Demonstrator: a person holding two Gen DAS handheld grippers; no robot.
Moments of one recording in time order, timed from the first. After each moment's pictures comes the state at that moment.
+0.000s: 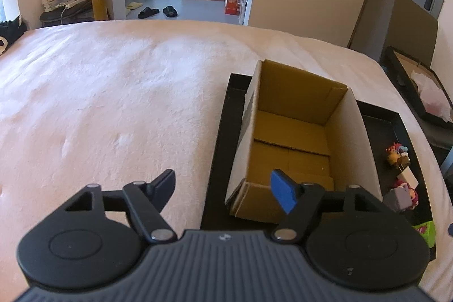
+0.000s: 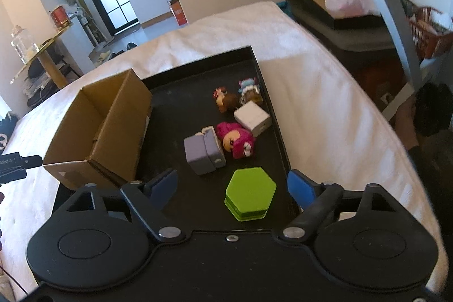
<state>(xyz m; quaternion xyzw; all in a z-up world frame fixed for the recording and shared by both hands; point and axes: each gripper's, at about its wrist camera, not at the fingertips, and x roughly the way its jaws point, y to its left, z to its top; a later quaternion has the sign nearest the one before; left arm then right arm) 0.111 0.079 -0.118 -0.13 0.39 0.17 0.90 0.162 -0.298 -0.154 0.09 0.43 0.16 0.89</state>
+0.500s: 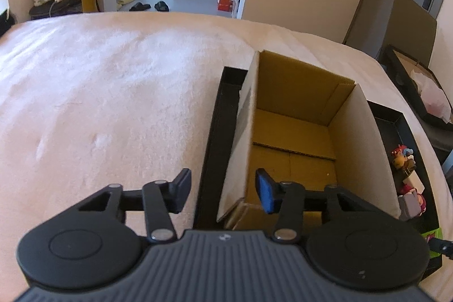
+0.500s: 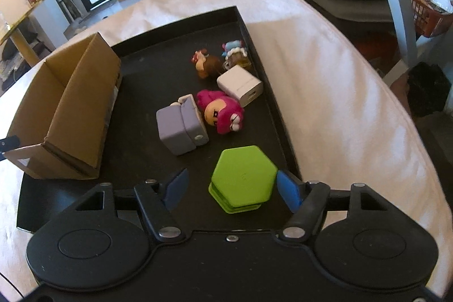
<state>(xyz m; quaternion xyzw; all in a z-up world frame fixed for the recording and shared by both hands) 0.139 0.088 -0.149 -0.14 0.39 0.15 0.90 0.183 -0.267 -0.191 0.06 0.48 0.11 0.87</state>
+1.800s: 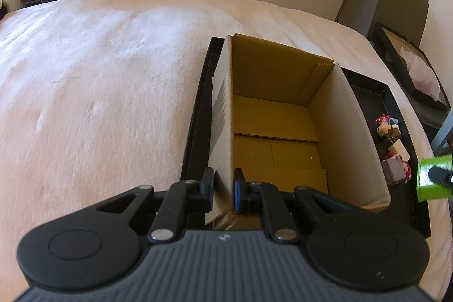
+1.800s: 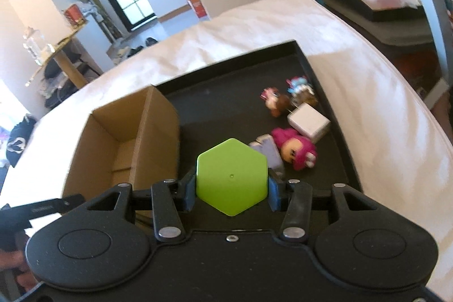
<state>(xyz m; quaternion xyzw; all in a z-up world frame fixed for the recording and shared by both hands) 0.115 0.067 -0.141 -0.15 0.43 0.13 0.88 0.190 -0.238 -0.140 0.11 0.43 0.21 0.87</state>
